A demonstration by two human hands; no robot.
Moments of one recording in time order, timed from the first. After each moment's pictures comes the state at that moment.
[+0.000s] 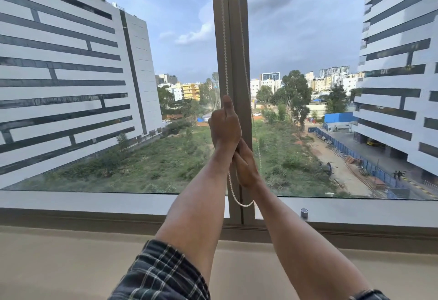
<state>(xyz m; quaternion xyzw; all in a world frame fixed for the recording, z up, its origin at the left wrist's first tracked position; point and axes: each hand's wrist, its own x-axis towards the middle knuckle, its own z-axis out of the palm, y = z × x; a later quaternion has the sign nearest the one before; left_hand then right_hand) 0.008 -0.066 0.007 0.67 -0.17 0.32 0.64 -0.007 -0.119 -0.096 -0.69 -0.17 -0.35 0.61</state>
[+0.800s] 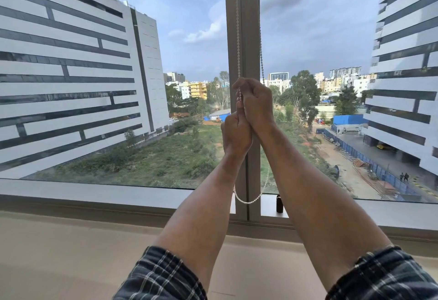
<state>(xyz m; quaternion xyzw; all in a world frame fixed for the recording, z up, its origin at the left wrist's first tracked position) -0.018 -0.061 -0.010 0.68 -0.18 0.30 0.64 -0.025 -0.117 0.045 -0.64 -0.16 -0.44 0.62</state>
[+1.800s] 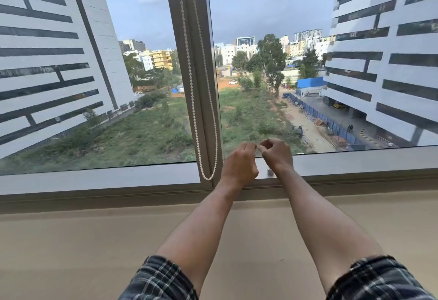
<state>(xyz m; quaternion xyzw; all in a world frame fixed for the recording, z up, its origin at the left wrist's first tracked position) -0.040 -0.138 -0.182 0.85 -0.39 0.23 0.28 -0.045 -0.282 -0.189 -0.84 0.22 -0.30 0.40</state>
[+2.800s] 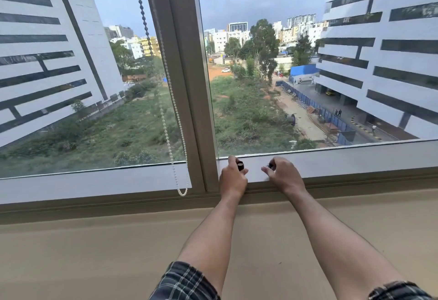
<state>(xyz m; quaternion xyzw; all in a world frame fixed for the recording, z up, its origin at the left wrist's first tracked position) 0.021 -0.171 -0.260 0.89 -0.16 0.04 0.42 -0.031 -0.328 -0.267 -0.91 0.21 -0.22 0.29</state>
